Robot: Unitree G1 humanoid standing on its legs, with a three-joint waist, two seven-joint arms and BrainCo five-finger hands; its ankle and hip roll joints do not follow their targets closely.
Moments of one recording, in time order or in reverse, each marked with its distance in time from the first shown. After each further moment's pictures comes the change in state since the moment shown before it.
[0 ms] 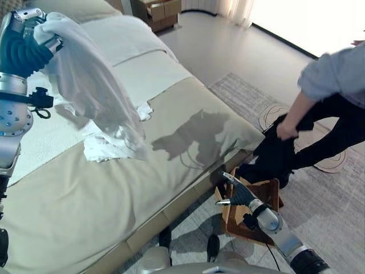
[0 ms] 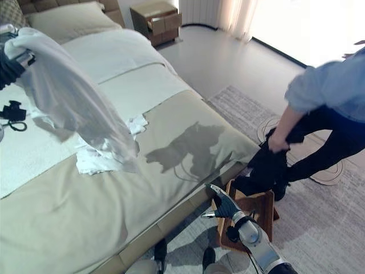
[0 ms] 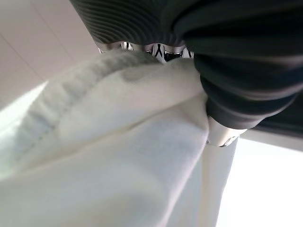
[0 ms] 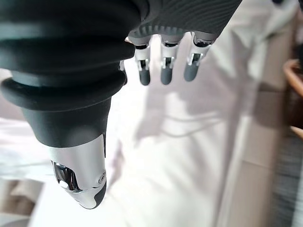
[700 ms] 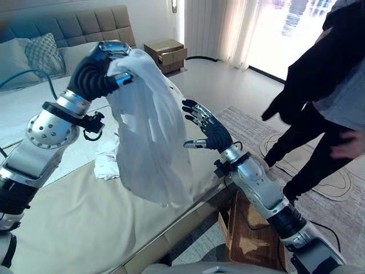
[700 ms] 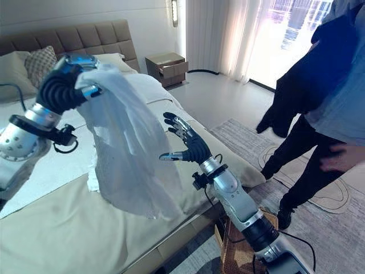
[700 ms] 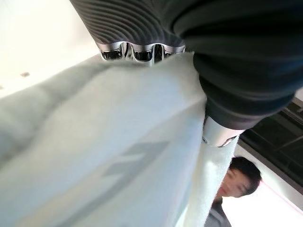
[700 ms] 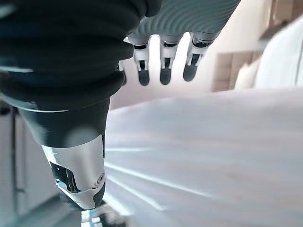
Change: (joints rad) left arm -0.028 -0.026 -0.320 -0.270 -0.354 -0.027 -0.248; right arm -0.388 0.086 0.123 -0.309 0.625 0.002 0.047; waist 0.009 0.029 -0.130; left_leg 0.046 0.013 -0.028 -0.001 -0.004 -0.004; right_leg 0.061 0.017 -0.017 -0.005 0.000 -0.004
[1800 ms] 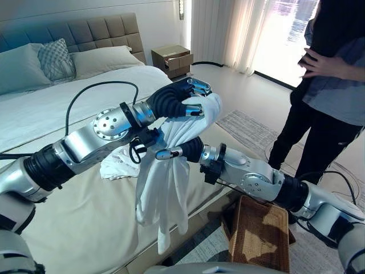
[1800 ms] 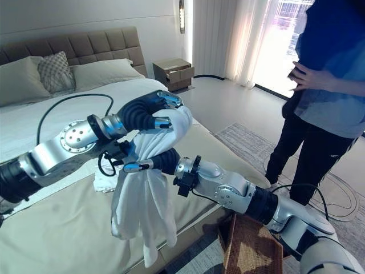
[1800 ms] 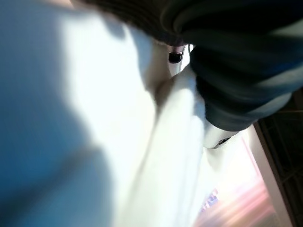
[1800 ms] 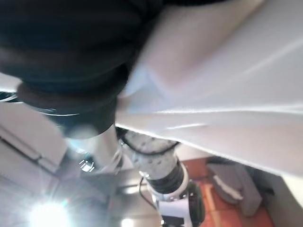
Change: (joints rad) left arm -0.428 -0.098 -0.552 -0.060 -0.337 0.108 -0.124; right arm -0.386 -0.231 0.437 -0.080 0.719 0.127 0.132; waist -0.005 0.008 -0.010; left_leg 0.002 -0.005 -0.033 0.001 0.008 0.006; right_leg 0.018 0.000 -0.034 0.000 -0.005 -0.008
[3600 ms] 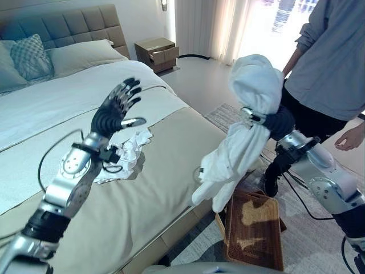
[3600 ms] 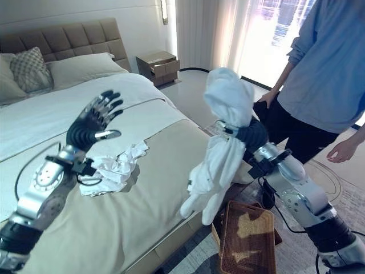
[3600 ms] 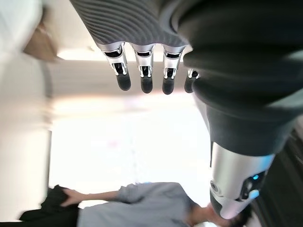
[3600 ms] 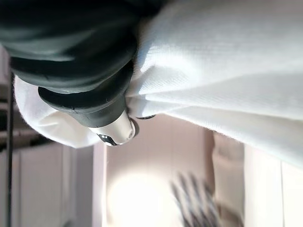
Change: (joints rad) left arm 0.853 -0.366 0.787 0.188 0.266 0.002 0.076; right arm 0.525 -0.253 -0.832 -0.077 -0.258 -0.027 -0.046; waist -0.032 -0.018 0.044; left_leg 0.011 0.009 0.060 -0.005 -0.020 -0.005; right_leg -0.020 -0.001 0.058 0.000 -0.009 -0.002
